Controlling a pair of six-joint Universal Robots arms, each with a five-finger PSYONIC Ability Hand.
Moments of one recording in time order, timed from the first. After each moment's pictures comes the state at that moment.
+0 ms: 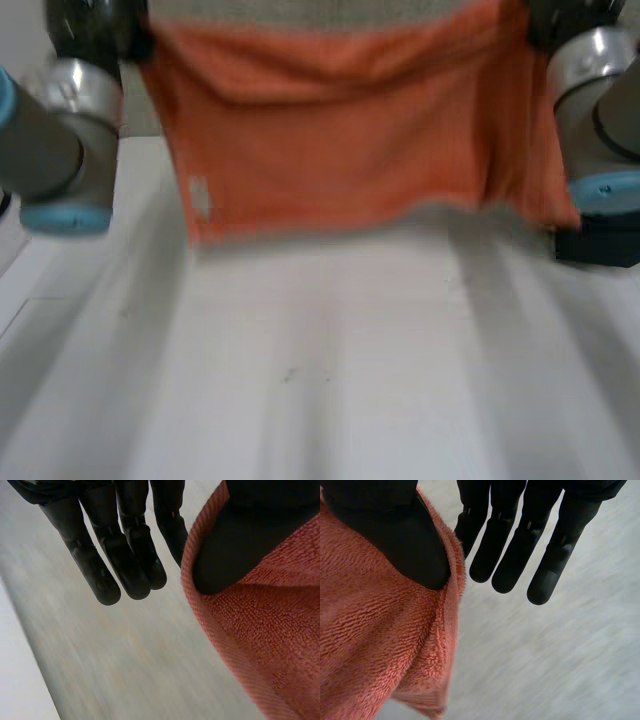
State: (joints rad) left arm 4.39 -2.01 -1.13 3.74 -1.59 3.40; right arm 1.89 -1.06 0.93 -0.40 1.56 2.48; left_hand 1.16 1.20 1.19 1.20 0.98; right_hand 1.11 1.18 1.19 1.20 0.97
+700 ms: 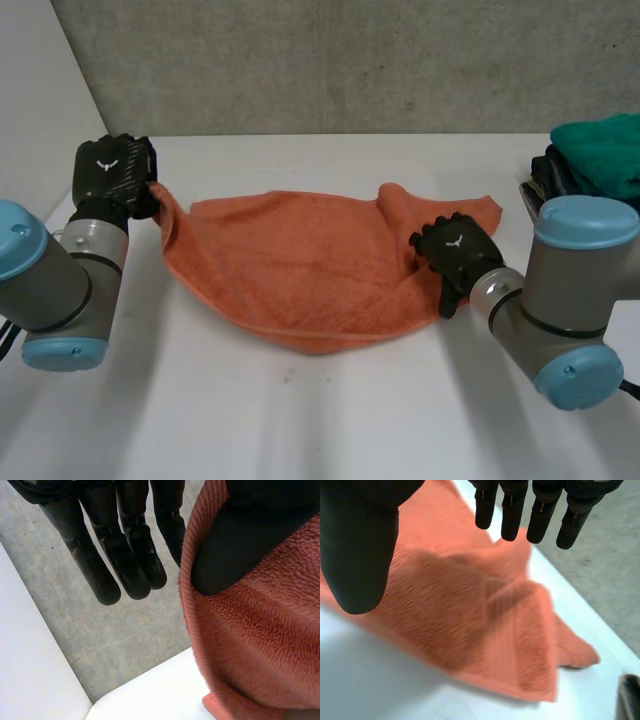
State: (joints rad) left arm 4.48 -1.97 -1.71 3.84 -1.58 3.32; right arm 1.97 -1.01 1.50 -0.16 1.45 2.61; left_hand 1.16 1.20 1.19 1.20 0.98; right_hand 0.32 0.32 0.31 0.31 0.11
